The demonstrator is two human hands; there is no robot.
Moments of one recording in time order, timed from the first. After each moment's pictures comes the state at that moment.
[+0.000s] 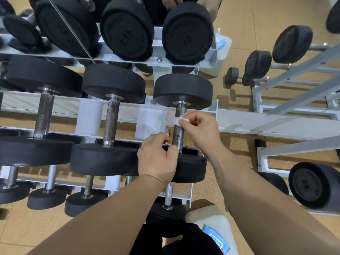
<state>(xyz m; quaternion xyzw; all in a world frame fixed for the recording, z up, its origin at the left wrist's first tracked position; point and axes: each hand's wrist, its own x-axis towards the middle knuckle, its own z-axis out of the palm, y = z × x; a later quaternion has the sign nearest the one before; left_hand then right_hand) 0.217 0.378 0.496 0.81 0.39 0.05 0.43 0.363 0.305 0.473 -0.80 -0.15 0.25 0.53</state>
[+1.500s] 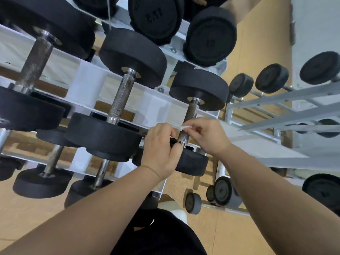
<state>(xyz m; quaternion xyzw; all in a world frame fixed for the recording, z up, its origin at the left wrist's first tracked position) 0.189 0.394 0.467 0.81 0.28 0.18 0.49 0.352 0.307 0.506 -0.85 -0.48 0.18 0.16</state>
